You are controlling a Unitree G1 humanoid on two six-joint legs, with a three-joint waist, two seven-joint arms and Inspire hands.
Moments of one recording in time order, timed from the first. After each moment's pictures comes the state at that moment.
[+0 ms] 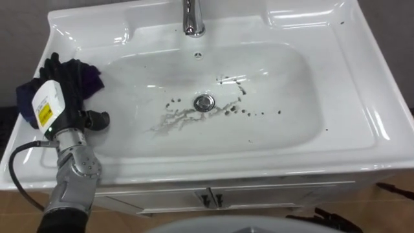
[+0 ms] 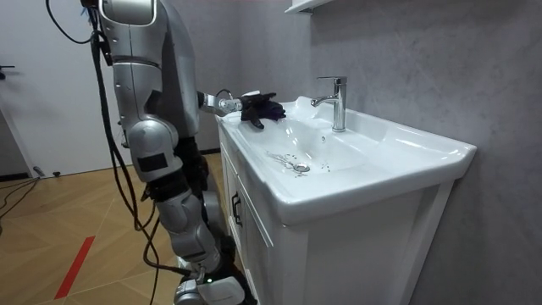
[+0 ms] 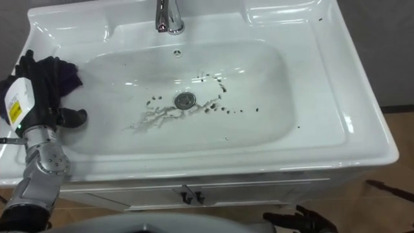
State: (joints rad) left arm 0.07 0.31 0.08 0.45 0.56 -0.03 0.54; right arm 0.14 -0.34 -0.06 1.24 0.27 0.02 0.30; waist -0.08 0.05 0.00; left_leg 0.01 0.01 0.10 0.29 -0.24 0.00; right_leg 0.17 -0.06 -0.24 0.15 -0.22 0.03
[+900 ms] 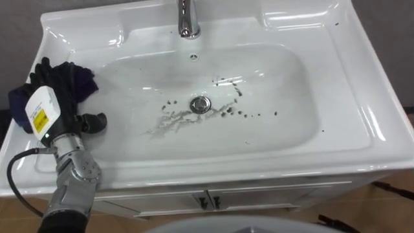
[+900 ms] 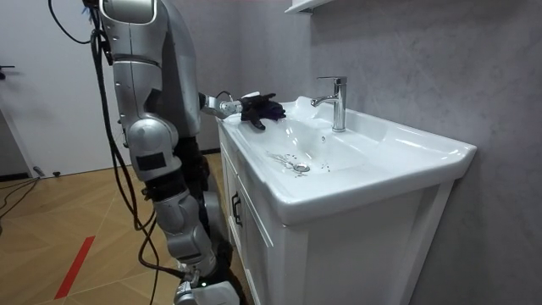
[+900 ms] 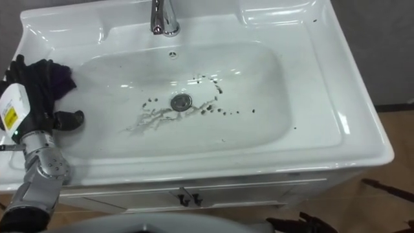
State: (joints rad) left arm 0.08 0.31 0.08 0.53 0.54 -0.06 0.62; right arm 0.14 -0.34 -0.06 1.27 0.27 0.03 0.26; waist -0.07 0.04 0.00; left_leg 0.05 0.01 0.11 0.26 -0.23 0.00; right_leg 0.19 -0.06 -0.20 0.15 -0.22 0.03
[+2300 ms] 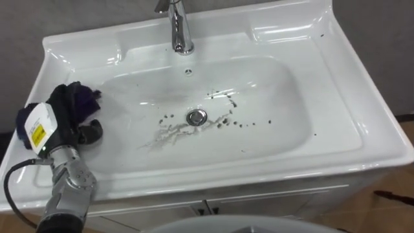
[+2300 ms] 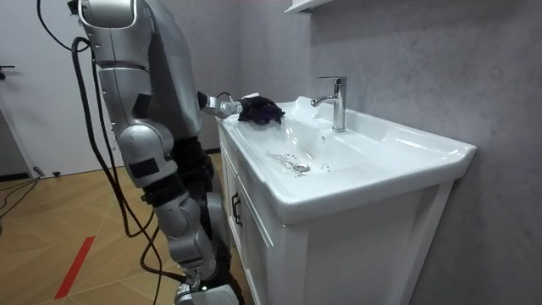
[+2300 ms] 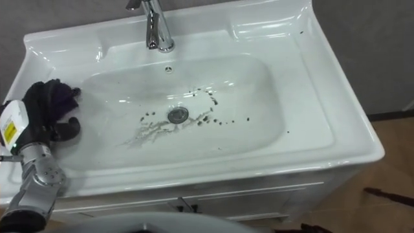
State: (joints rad) left arm 0.08 0.31 0.12 0.67 0.51 -0.09 0.56; right arm 0.14 -0.34 -0.11 1.23 0.10 0.16 0.26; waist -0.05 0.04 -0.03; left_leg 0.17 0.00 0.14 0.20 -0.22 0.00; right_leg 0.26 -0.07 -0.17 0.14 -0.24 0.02
